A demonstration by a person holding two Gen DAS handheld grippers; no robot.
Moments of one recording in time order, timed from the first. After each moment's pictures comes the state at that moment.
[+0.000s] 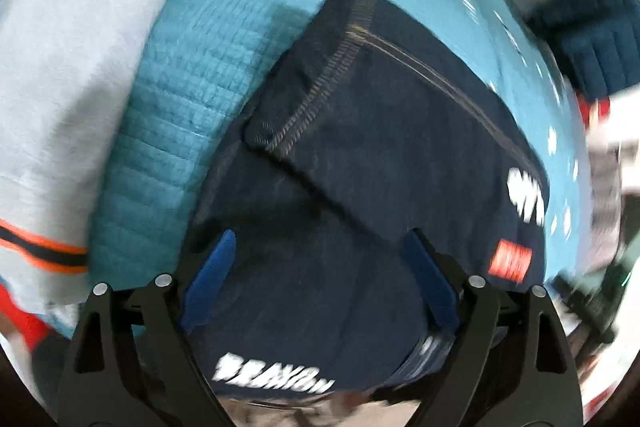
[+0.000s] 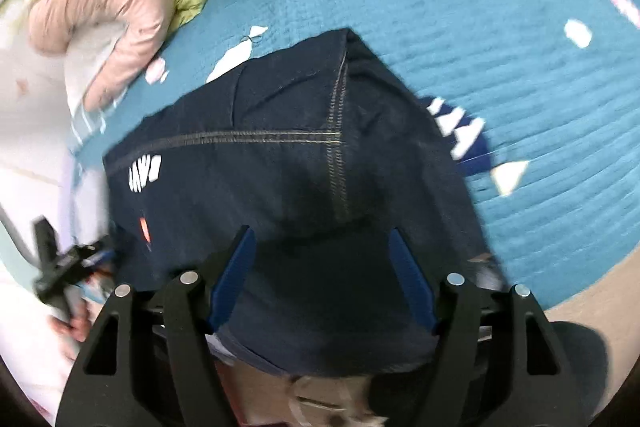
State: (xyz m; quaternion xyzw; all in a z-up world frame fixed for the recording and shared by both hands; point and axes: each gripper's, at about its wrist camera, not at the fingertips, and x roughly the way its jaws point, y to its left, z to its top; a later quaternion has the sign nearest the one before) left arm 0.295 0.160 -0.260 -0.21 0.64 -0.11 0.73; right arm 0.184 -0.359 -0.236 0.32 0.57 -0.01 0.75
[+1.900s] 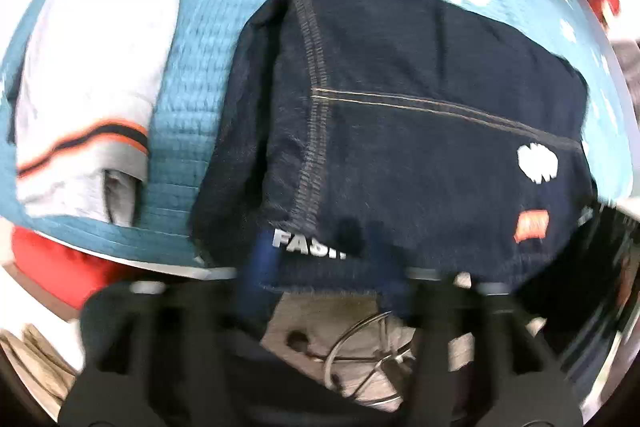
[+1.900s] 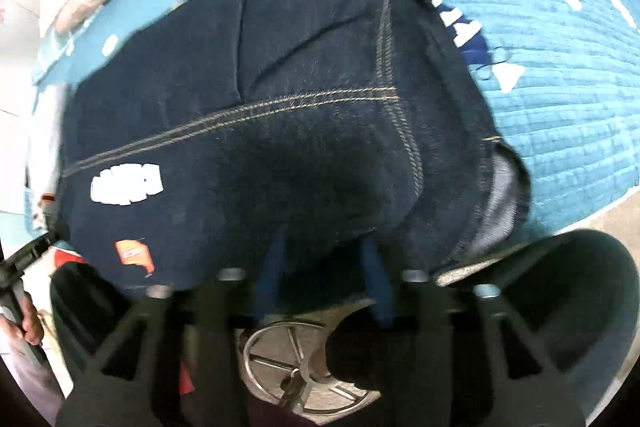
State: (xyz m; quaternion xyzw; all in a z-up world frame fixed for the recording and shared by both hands) left arm 0.184 0.143 -0.221 0.01 0.66 -0.12 0.75; right arm 0.134 -0.292 -0.236 0.18 0.63 -0.06 0.75
